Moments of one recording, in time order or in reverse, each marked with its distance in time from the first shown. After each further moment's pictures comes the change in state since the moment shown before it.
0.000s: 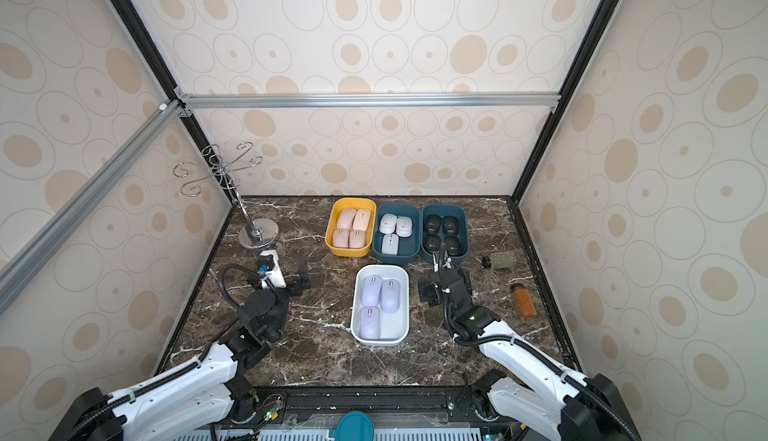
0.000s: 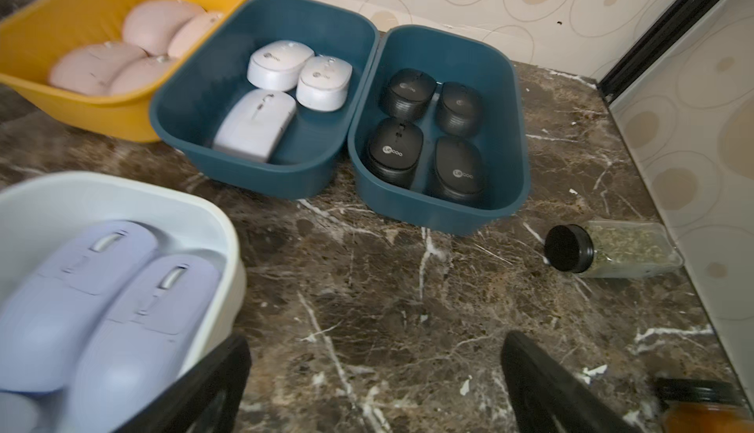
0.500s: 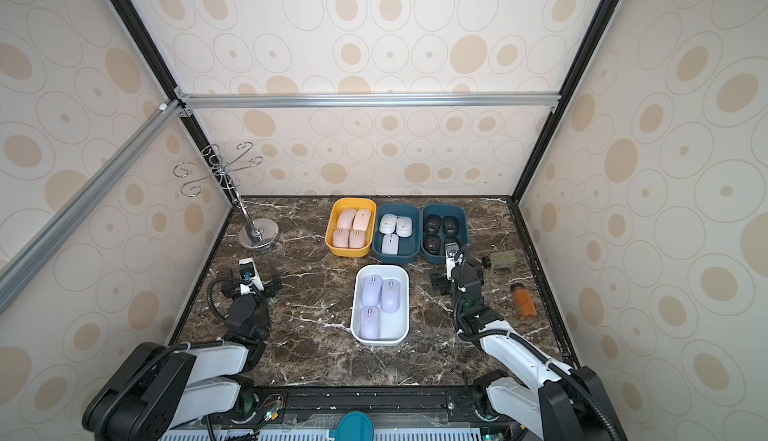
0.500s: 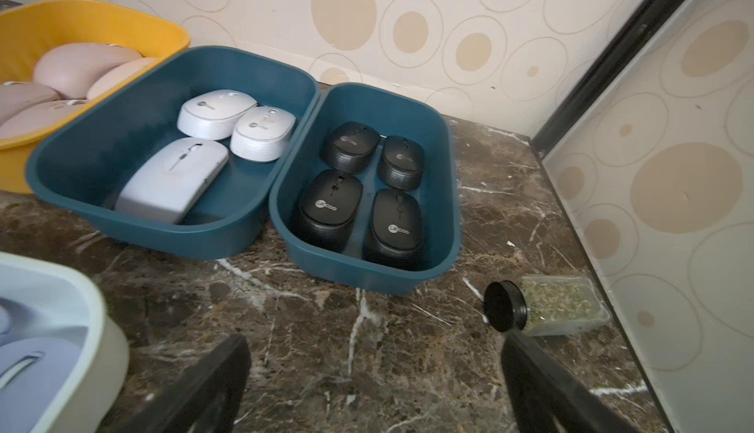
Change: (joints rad) left arm 0.380 0.418 -0.117 0.589 0.153 0.180; right arm -0.215 0.066 -0.066 0.332 -0.101 -0.187
